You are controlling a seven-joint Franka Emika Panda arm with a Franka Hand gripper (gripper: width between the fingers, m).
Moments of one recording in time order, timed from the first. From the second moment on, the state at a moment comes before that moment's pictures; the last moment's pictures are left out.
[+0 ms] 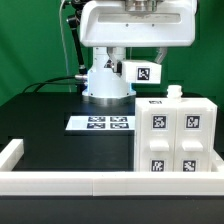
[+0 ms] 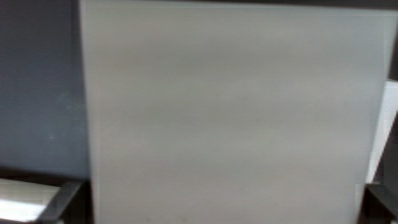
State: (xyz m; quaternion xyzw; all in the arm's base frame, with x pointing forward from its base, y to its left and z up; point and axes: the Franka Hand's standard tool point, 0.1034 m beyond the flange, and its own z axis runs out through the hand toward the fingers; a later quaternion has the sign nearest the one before) arm 0.525 0.023 0.167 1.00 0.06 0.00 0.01
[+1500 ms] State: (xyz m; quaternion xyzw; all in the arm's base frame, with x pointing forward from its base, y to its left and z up) arm 0.594 0.069 0.171 0.99 0.12 0.03 0.00
